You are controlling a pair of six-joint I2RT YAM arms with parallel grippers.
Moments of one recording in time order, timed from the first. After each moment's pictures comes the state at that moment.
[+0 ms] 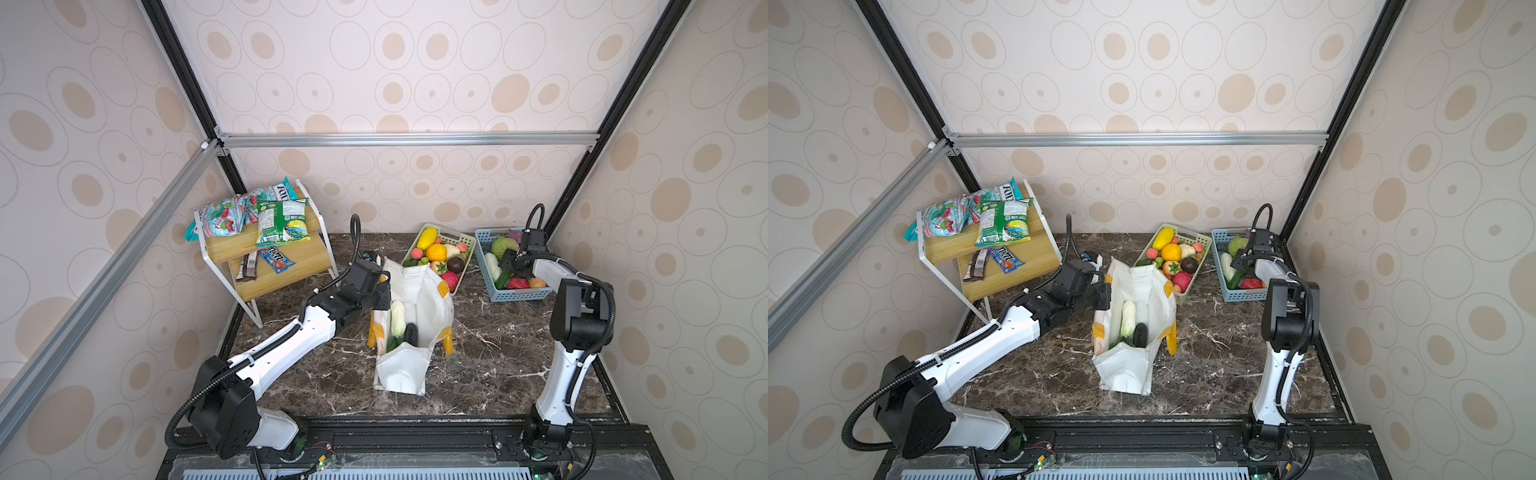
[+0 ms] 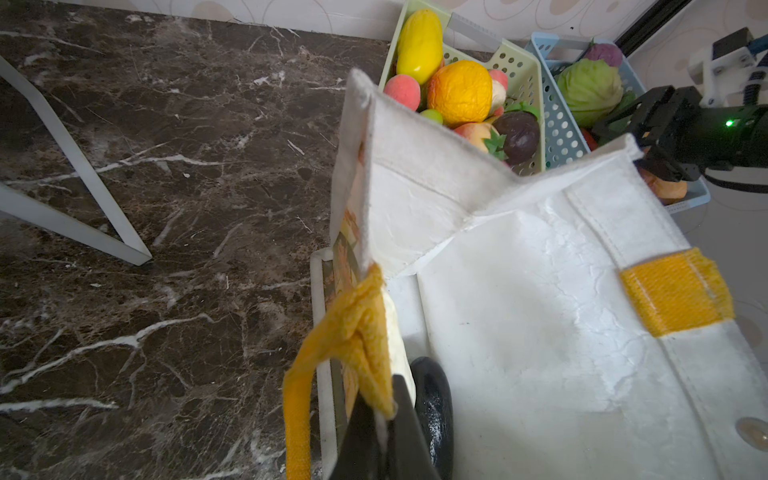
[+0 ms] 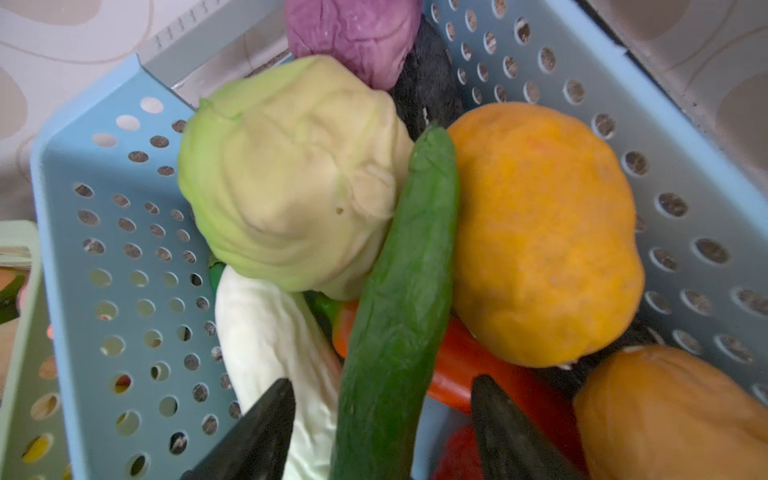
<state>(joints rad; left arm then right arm) -0.62 1.40 1.12 -0.42 -0.12 -0.48 -0.12 2.09 1.56 -0.34 0.03 0.38</state>
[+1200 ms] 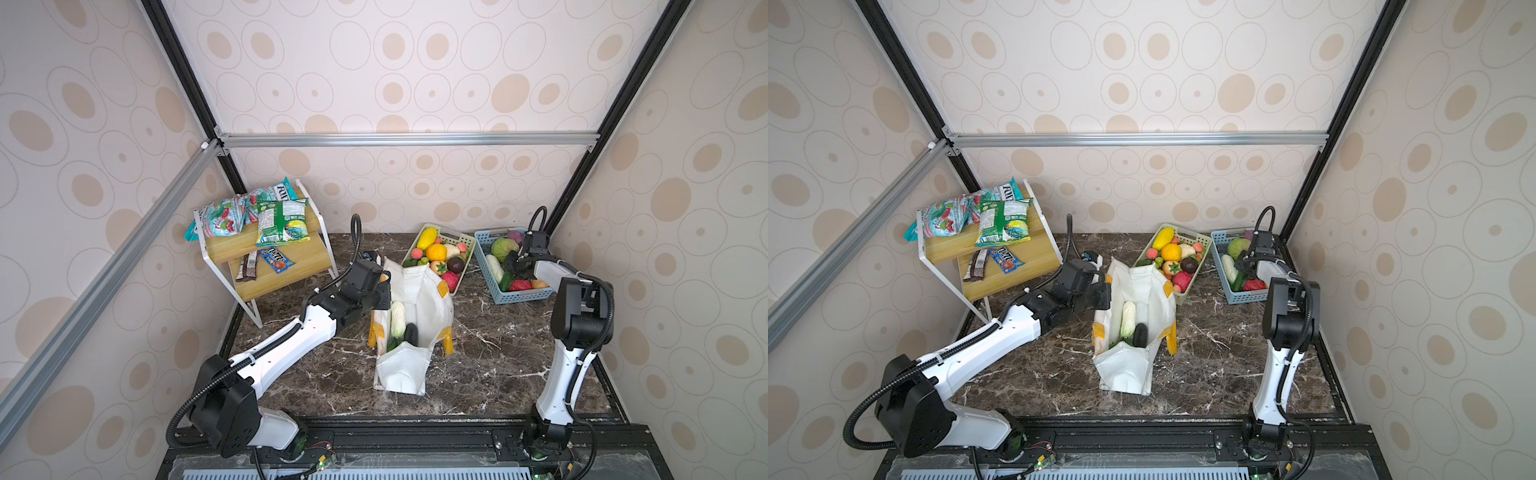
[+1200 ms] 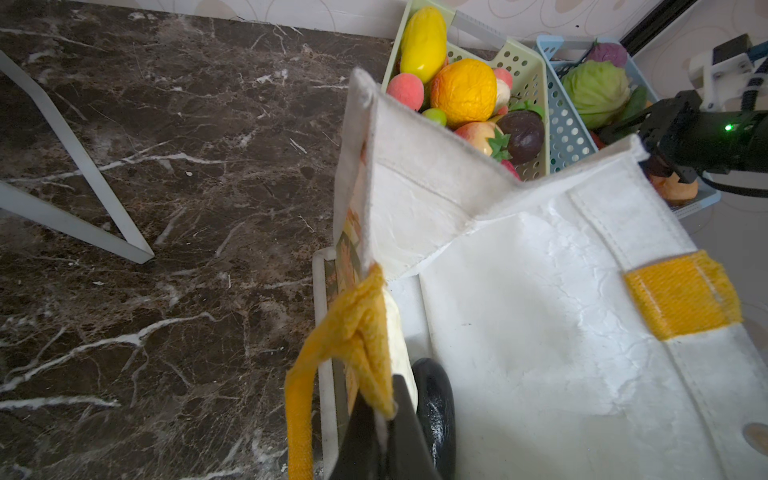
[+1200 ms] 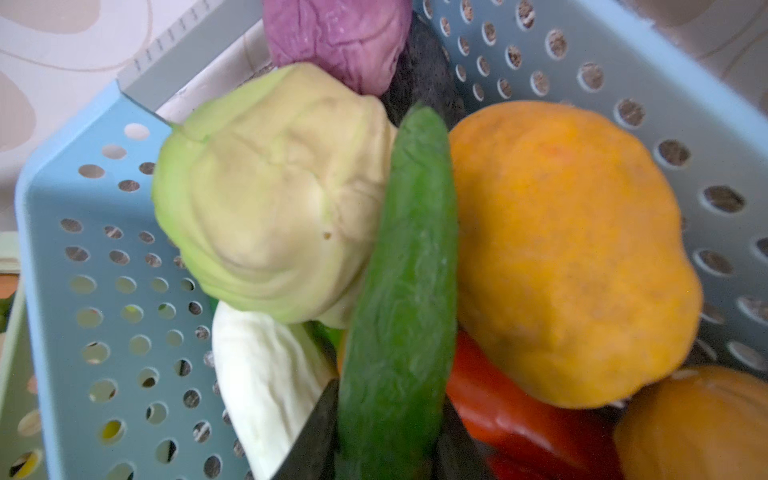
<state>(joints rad) -0.62 1.40 1.12 -0.43 -0.13 -0.49 -0.14 2.10 1.54 -0.28 -0.03 0.39</state>
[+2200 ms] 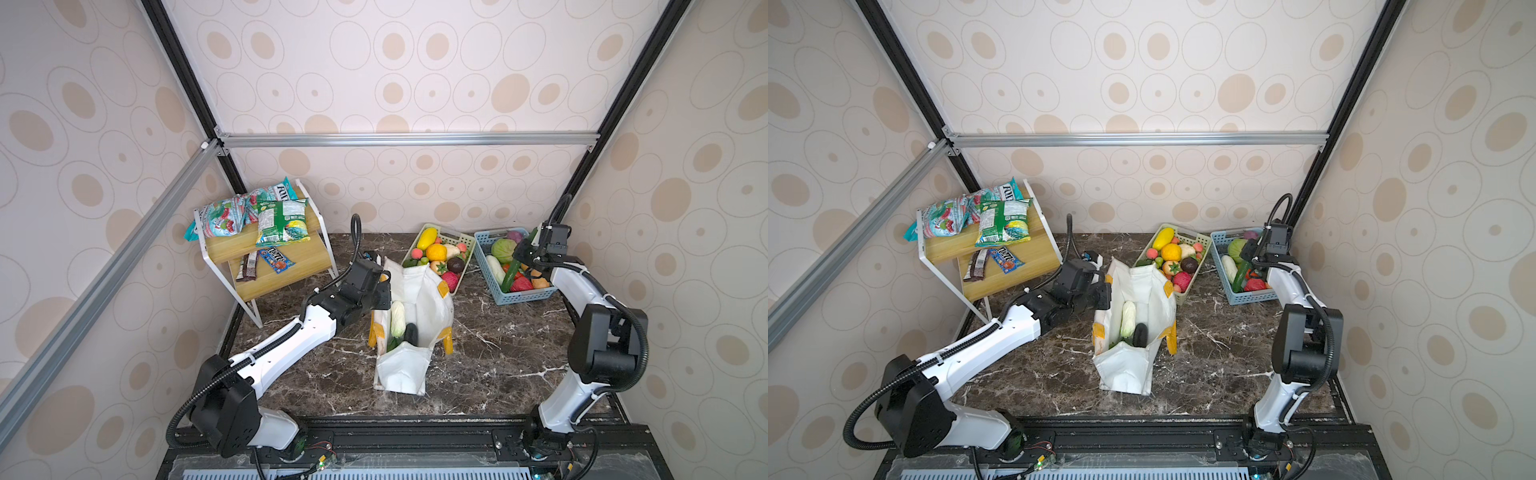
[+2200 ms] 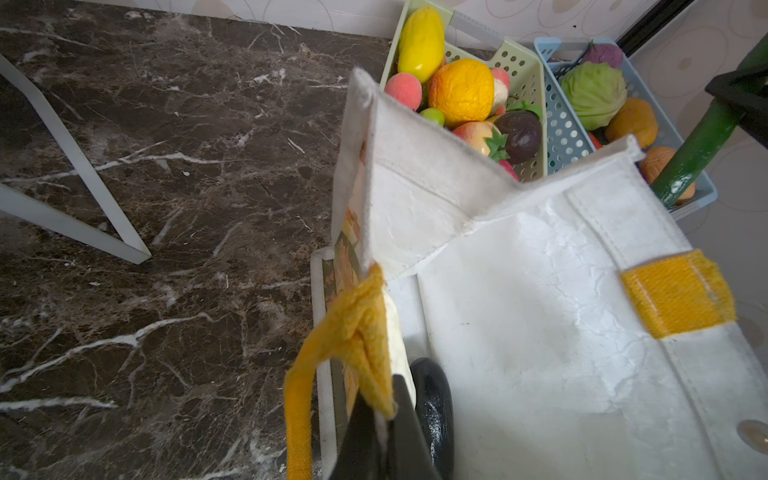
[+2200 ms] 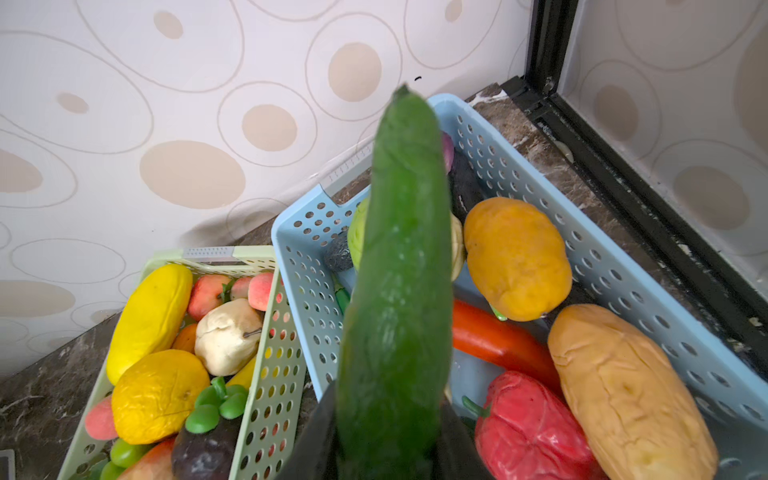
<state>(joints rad) -0.62 1.40 1.12 -0.42 -0.12 -0.49 -0.13 1.75 1.38 -0.25 -0.08 0.41</state>
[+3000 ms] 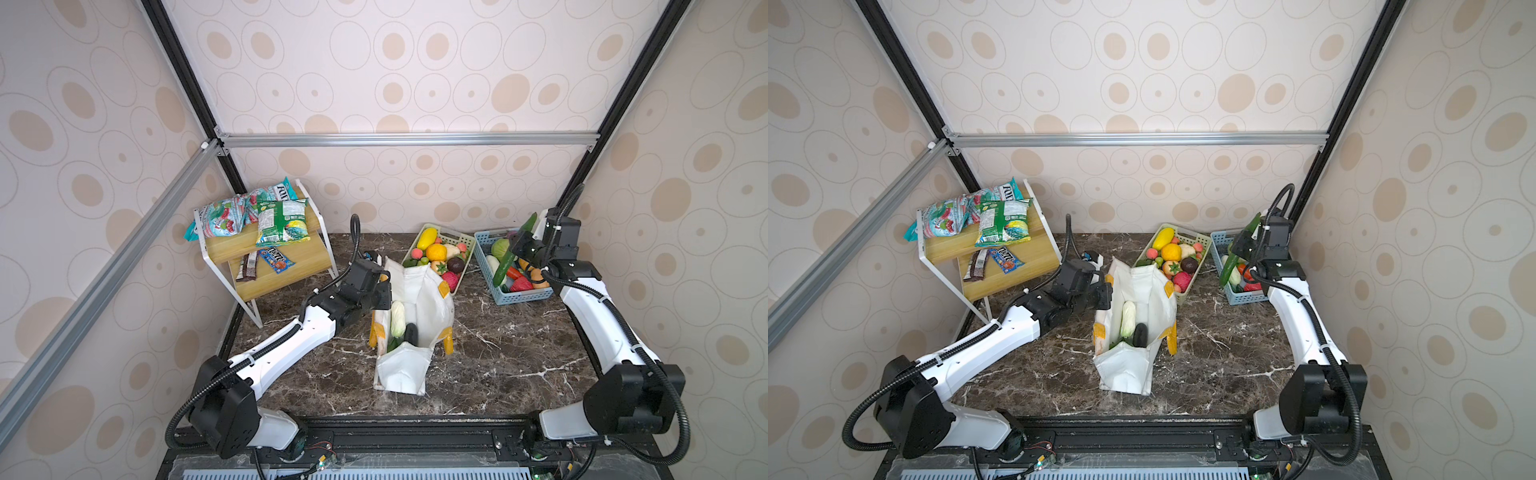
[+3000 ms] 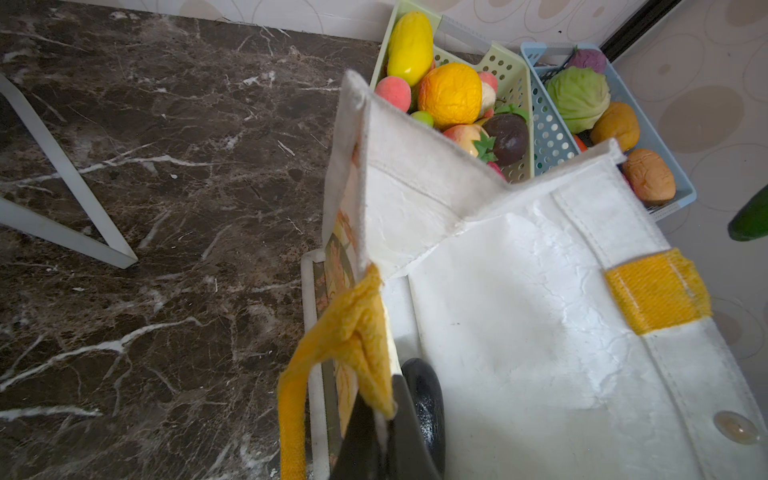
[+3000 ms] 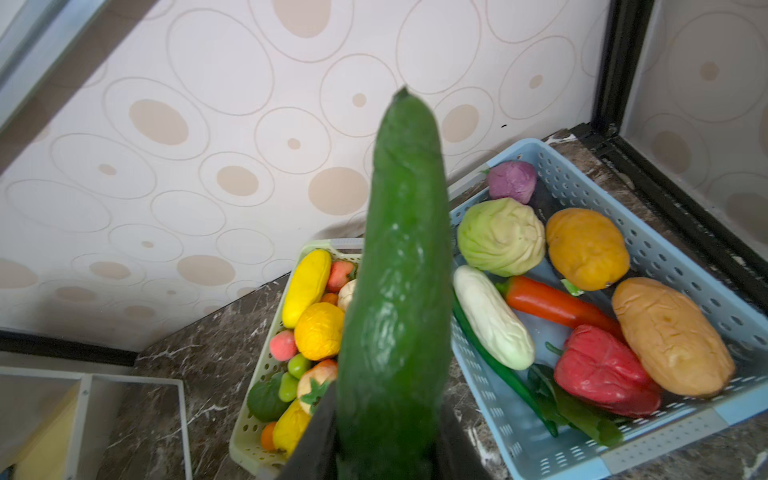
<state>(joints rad) -0.62 1.40 1.11 -0.40 -0.10 -0.48 0.02 1.42 1.33 -0.35 -0.08 0.52</state>
